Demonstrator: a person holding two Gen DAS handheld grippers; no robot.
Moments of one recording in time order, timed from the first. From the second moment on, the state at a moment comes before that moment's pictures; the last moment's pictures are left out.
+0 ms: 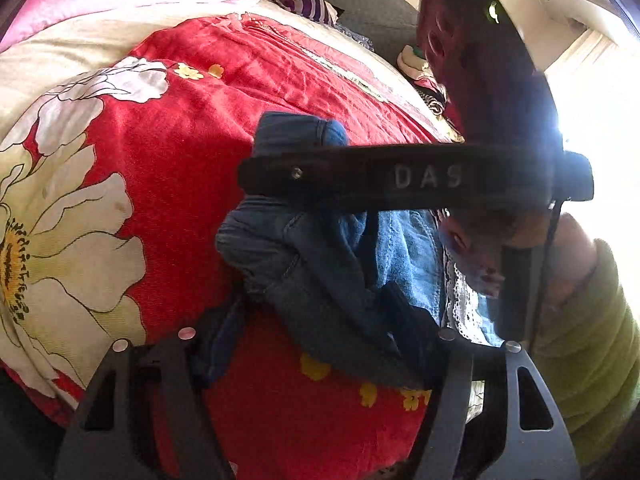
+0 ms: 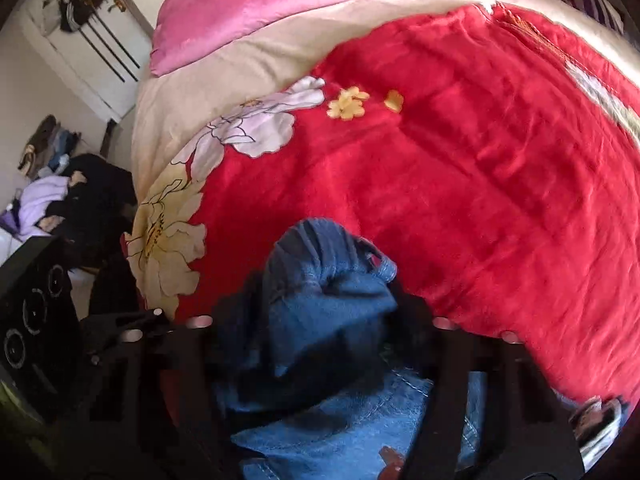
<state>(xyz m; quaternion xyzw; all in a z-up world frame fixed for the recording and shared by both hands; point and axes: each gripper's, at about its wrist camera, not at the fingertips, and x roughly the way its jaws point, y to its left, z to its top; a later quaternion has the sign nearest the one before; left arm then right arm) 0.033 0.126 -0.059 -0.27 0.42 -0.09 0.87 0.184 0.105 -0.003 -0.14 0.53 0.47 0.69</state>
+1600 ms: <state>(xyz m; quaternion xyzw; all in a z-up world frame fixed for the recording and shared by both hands) 0.042 -0.083 -0.016 -0.07 0.44 -0.25 0.86 0.150 -0.207 0.022 0.05 0.44 0.29 0.85</state>
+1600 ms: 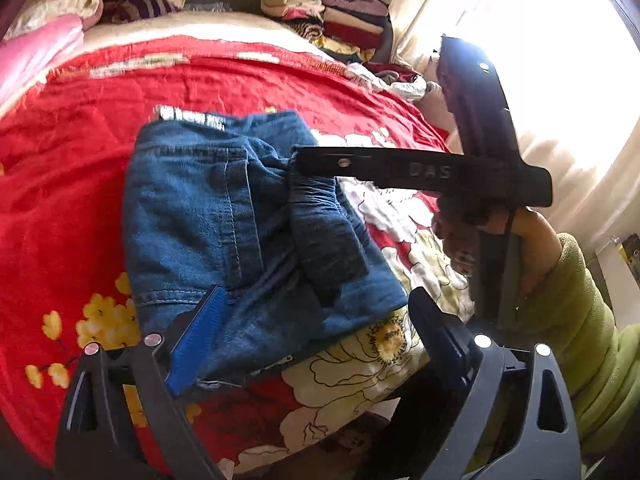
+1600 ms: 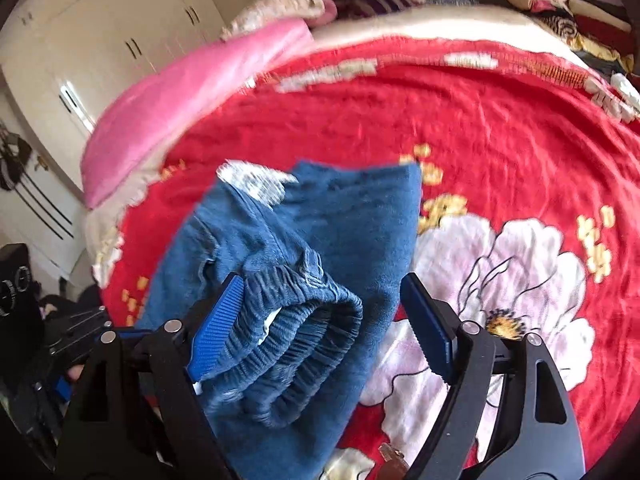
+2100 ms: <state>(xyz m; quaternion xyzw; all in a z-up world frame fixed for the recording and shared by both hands) 0.040 -0.057 0.022 -0.04 0.41 -0.18 0.90 0.069 -0.244 0.087 0.03 0.32 0.26 0.91</state>
